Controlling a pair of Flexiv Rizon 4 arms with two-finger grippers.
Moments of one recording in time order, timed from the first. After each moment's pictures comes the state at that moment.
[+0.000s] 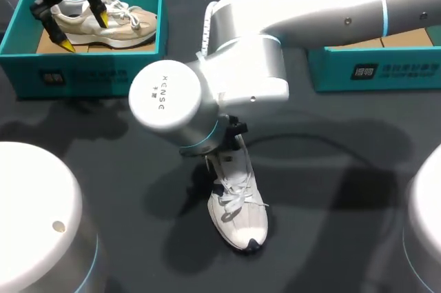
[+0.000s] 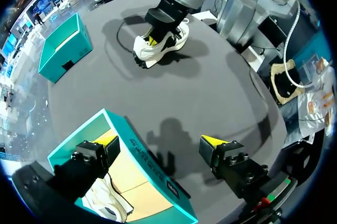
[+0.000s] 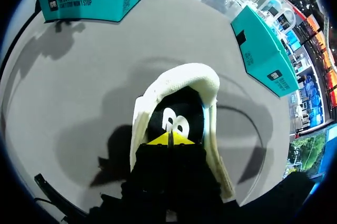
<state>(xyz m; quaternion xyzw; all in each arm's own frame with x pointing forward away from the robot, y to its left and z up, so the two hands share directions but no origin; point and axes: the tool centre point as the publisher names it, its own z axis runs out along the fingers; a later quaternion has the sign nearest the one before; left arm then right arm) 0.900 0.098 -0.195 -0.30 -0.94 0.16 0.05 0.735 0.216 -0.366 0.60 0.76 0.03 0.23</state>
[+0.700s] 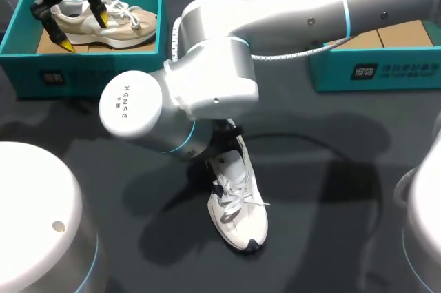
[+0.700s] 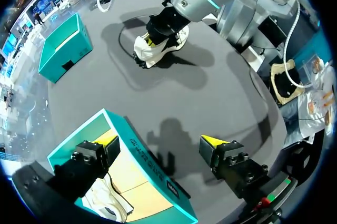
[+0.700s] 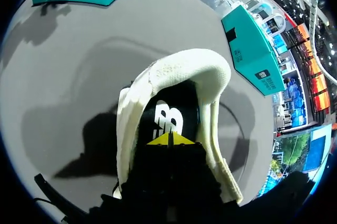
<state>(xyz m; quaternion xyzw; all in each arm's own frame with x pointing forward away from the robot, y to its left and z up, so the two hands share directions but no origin) 0.900 0.098 -0.195 -0.30 -0.94 0.16 0.05 0.737 0.206 -0.390 0.60 0.75 -0.04 0.26</state>
